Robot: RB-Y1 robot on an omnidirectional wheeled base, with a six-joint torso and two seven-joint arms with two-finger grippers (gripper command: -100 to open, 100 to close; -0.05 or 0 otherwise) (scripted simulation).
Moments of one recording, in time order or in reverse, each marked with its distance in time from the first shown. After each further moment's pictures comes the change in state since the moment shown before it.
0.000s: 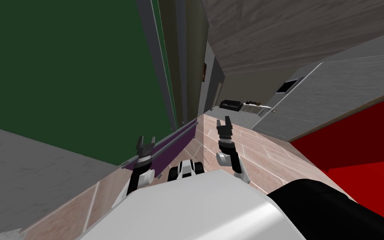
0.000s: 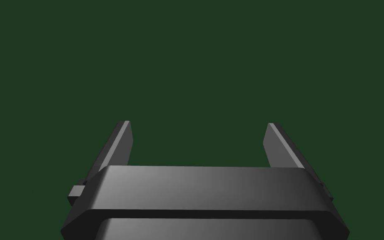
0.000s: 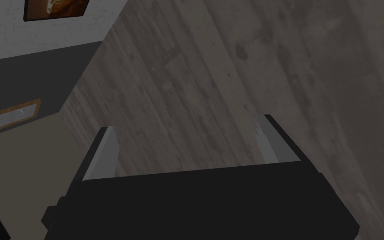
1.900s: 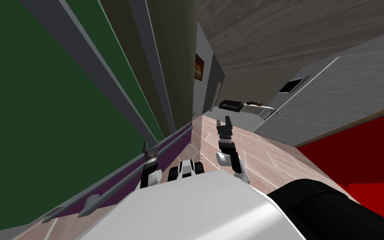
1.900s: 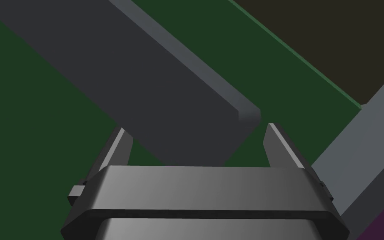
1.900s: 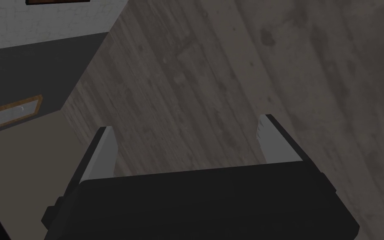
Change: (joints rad) left arm -0.072 -0.105 -0.001 0.278 0.091 -0.086 0.079; right arm 0.000 0.000 0.000 0.000 0.000 0.000 0.000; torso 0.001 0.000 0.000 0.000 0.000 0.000
